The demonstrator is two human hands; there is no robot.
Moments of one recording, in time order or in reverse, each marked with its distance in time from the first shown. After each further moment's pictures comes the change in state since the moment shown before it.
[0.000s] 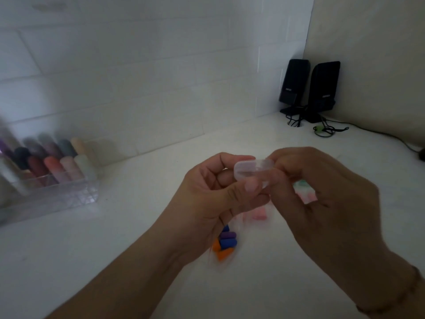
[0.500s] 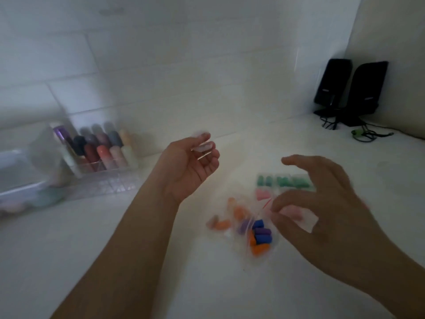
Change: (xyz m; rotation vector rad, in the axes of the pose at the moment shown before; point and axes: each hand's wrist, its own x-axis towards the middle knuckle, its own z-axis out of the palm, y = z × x) left_hand 0.020 0.048 -0.081 -0.140 0.508 -0.110; right_hand -0.017 0.003 0.022 0.002 -0.413 0.123
